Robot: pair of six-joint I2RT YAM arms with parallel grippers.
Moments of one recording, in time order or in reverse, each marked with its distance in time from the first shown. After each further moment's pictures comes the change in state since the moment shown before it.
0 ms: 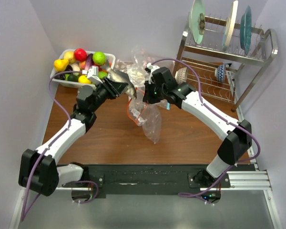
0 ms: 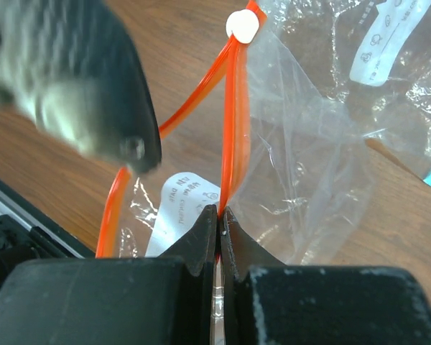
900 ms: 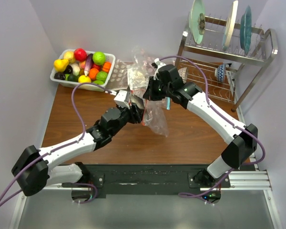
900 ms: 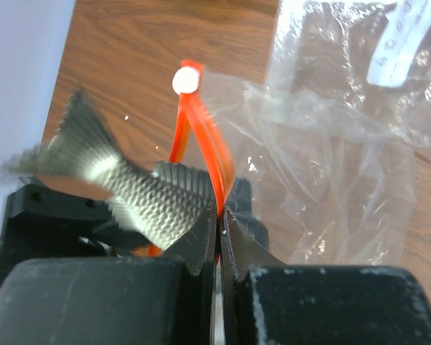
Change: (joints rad) left arm -0.499 -0.063 -0.156 -0.075 -0.485 0.346; right arm -0.029 -0.061 -0.012 0.041 -0.048 0.132
